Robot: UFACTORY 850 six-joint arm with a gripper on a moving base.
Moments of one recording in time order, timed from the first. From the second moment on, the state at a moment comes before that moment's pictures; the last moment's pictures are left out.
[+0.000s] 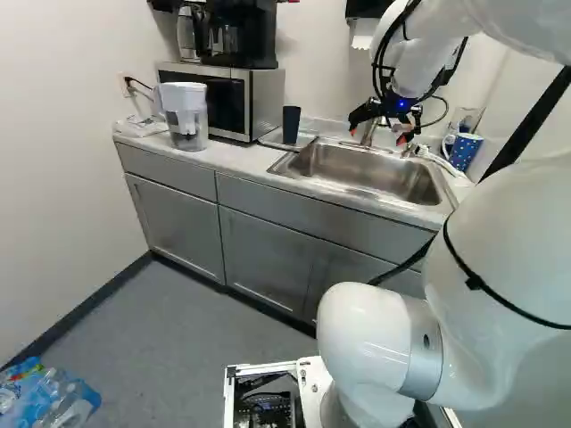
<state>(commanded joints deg) -22.7 10.4 -57.4 7.3 -28.6 -4.2</state>
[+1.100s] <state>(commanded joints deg) -22.7 10.4 -57.4 7.3 -28.6 -4.2</state>
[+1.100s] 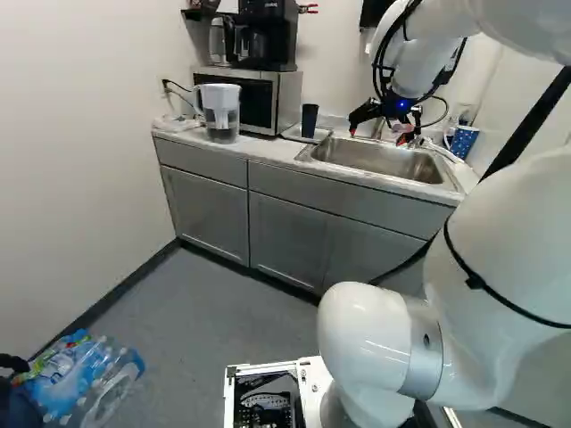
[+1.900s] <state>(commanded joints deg) -22.7 10.4 -57.4 7.3 -28.6 -4.2</state>
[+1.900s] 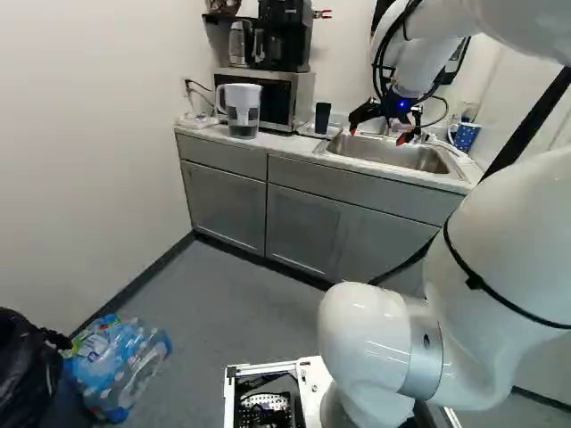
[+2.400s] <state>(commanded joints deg) -22.7 10.4 -57.4 7.3 -28.6 -4.2</state>
